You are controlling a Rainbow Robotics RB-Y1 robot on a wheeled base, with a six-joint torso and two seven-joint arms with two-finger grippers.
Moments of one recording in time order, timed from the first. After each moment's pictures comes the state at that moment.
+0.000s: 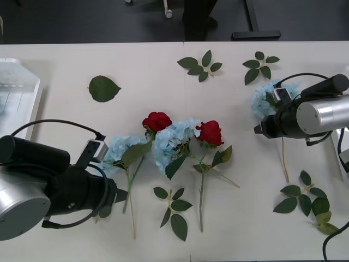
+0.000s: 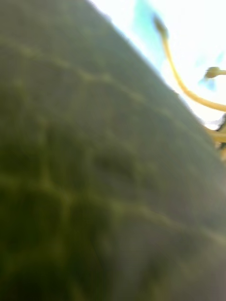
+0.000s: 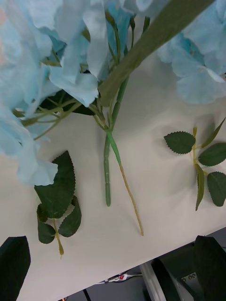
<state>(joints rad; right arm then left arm) -0.43 -0.55 0.15 -1.43 -0.56 1.17 1.53 0.01 0.67 -0.33 -2.36 0.63 1.53 -1.11</state>
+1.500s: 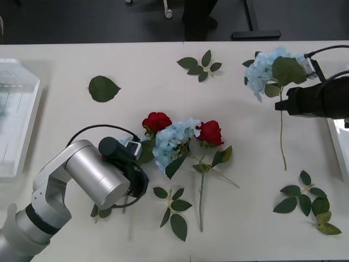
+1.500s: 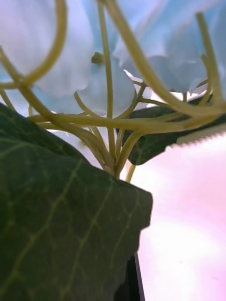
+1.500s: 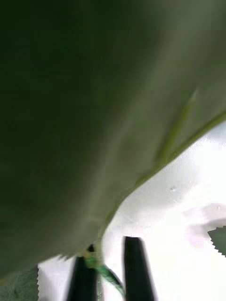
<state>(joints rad) -0.43 -0.88 0.13 -1.47 -1.44 1.12 1.68 -0.24 0.45 -0.60 -1.87 0.33 1.42 -1.07</state>
